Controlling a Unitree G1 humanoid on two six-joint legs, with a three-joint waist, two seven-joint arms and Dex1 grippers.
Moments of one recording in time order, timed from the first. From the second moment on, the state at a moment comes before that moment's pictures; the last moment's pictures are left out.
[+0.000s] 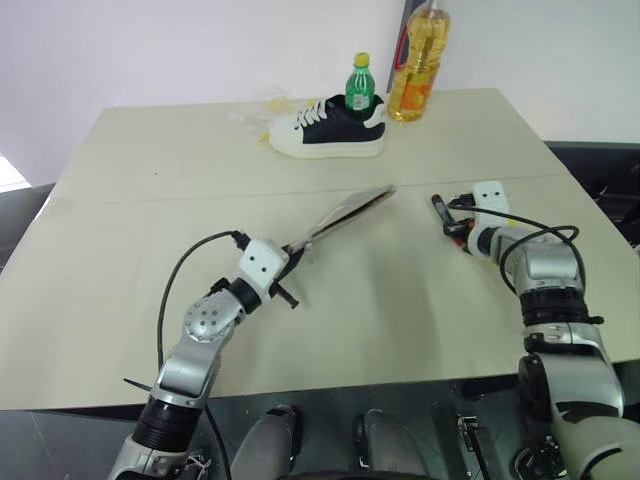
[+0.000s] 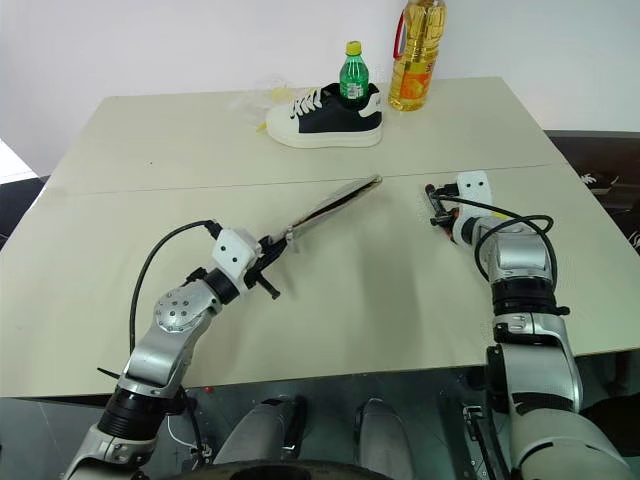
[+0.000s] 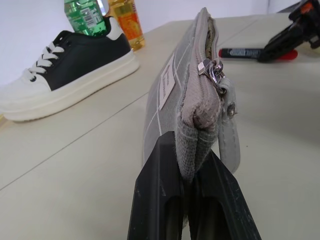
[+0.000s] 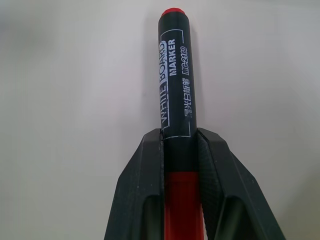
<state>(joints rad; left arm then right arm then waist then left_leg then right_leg) -0.16 0.29 -0.16 -0.19 -0.05 0.09 -0.46 -0.71 -0.61 -0.04 0.47 0.08 0.62 0.46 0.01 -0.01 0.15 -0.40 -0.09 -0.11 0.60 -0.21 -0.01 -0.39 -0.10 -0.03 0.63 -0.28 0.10</state>
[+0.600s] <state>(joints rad) -0.17 0.31 -0.14 -0.18 -0.06 0.09 -0.49 -0.52 -0.85 0.08 -0.02 0.11 0.32 0.96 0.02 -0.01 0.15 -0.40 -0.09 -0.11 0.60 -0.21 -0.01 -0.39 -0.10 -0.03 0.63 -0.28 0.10</state>
